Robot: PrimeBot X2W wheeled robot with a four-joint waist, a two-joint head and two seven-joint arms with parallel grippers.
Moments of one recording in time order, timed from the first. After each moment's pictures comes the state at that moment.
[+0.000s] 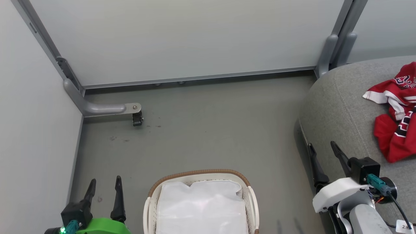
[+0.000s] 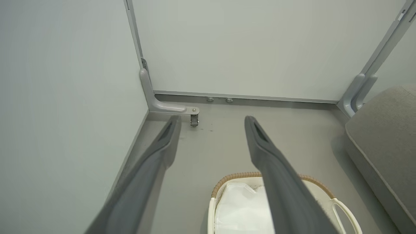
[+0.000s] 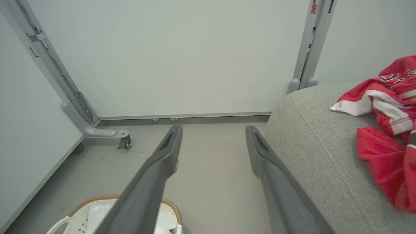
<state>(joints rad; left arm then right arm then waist) -0.02 0.05 0.01 0.39 -0.18 -0.12 -0.26 -0.19 -0.05 -0.01 0.42 0.15 0.13 -0.26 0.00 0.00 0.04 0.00</state>
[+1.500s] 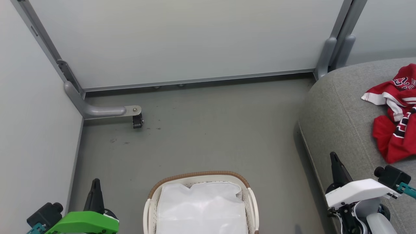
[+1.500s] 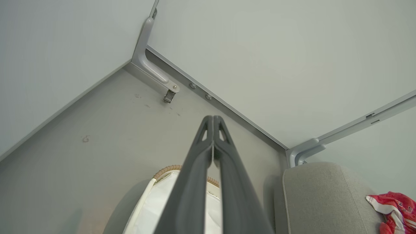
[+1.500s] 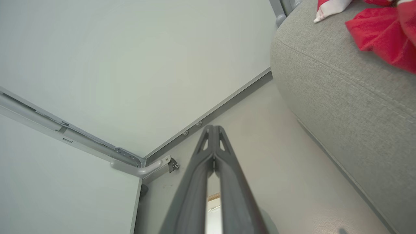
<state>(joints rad) -0.03 0.05 0.04 0.36 -0.76 -0.13 -0.11 -0.14 -0.04 -0.05 0.38 0.74 0.13 -0.11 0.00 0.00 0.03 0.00</state>
